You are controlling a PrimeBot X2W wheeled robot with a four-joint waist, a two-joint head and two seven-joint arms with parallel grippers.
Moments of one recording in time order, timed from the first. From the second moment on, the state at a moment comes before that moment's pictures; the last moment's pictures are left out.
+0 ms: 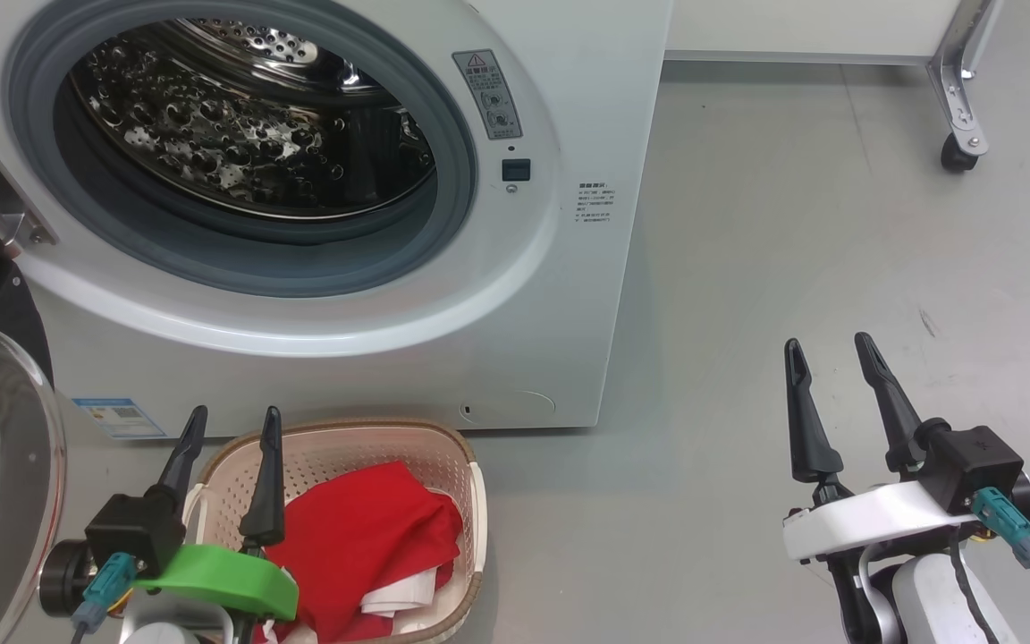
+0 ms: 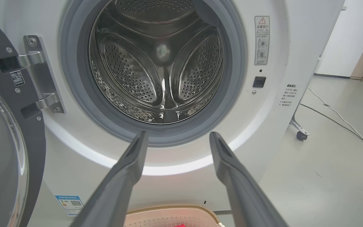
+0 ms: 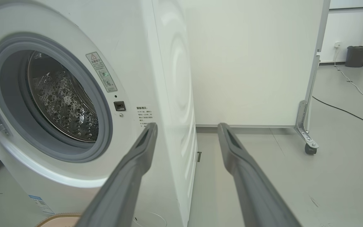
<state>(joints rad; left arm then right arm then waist) -0.08 0.04 -0.09 0.24 -0.28 -0.05 -0.25 -0.05 -0.04 0.15 0.10 0.28 0.09 -0.25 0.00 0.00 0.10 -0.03</state>
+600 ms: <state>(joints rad) -0.07 0.04 -0.11 0.23 -0.29 -0.05 -0.25 -0.05 -0.04 0.15 0.10 0.28 0.09 -0.25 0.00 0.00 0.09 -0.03</state>
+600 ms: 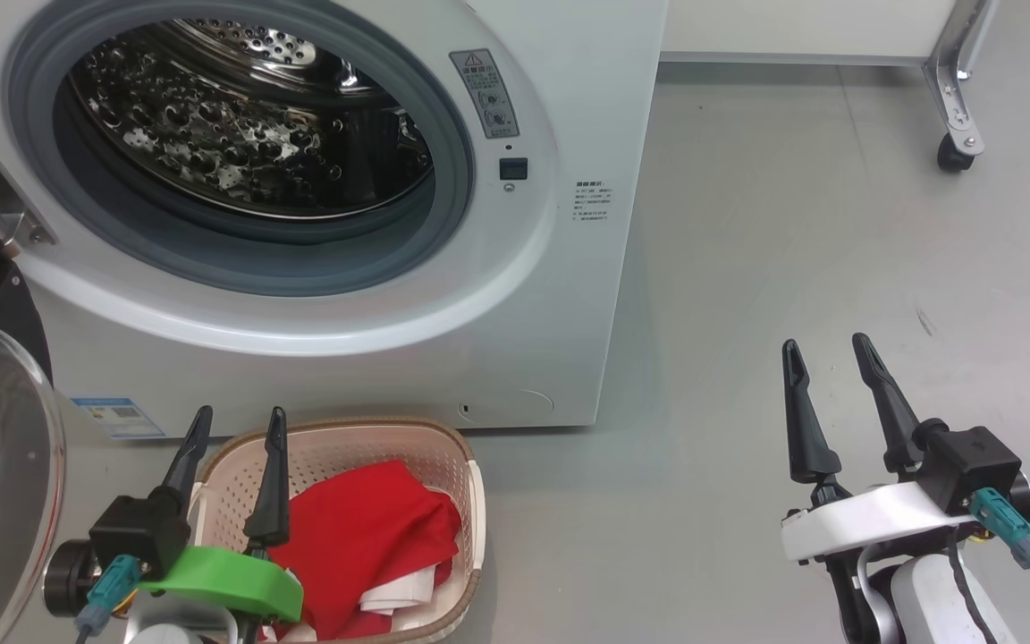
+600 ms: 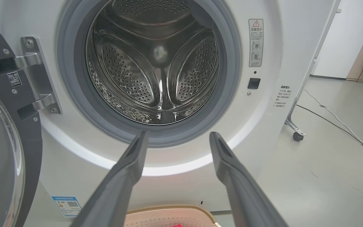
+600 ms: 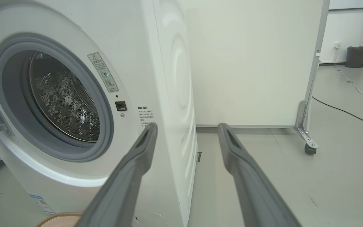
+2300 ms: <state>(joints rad) -0.07 0.04 -0.10 0.21 -0.30 -0.02 -0.25 -0.05 -0.04 0.15 0.10 0.29 0.09 -0.25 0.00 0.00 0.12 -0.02</state>
